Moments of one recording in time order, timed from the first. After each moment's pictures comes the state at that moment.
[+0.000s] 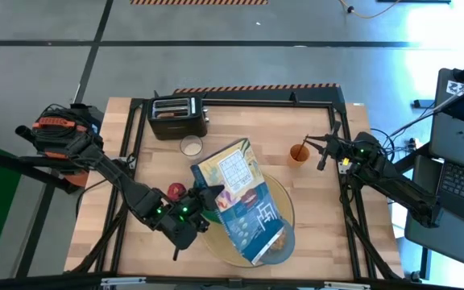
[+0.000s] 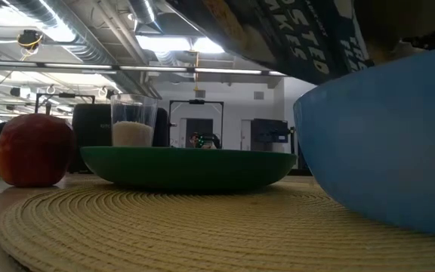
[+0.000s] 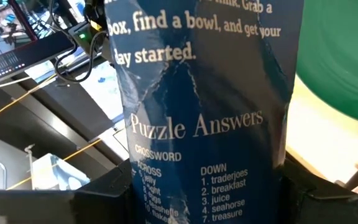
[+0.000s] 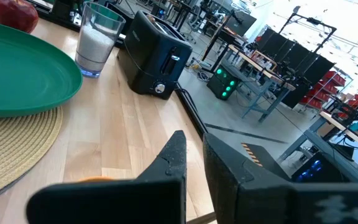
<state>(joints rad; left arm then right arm) -0.62 1.63 1.44 -0.66 -1.14 1.22 -0.62 0.06 0.15 -0.18 -0.24 -0.53</state>
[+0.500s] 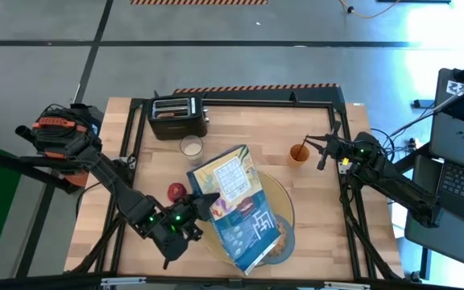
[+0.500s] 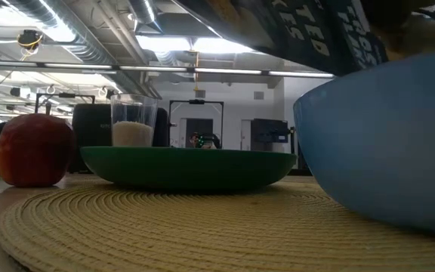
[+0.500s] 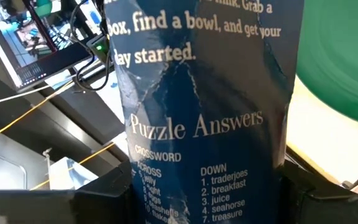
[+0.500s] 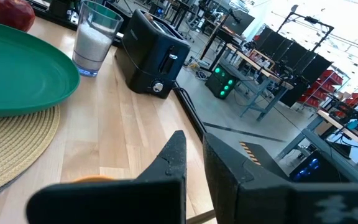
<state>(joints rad) -0.70 1.63 1.44 -0.68 -1.19 1.21 -0.62 0.06 0.15 -0.18 -0.23 -0.53</state>
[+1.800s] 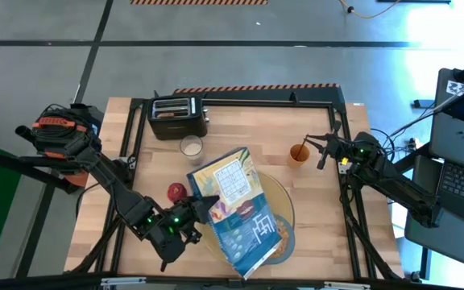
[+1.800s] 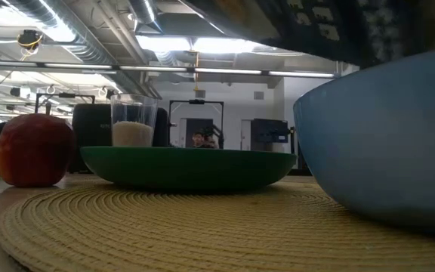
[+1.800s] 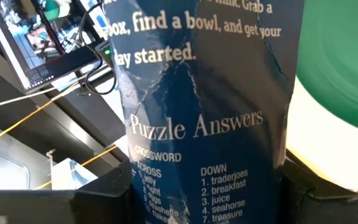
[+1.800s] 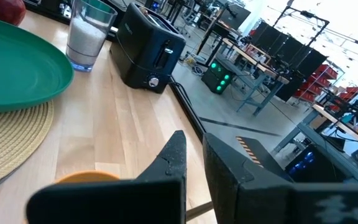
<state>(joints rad) -0.71 1.63 1.44 -0.65 -1.19 1.23 -0.62 0.06 0.15 -0.19 -0.20 -0.53</state>
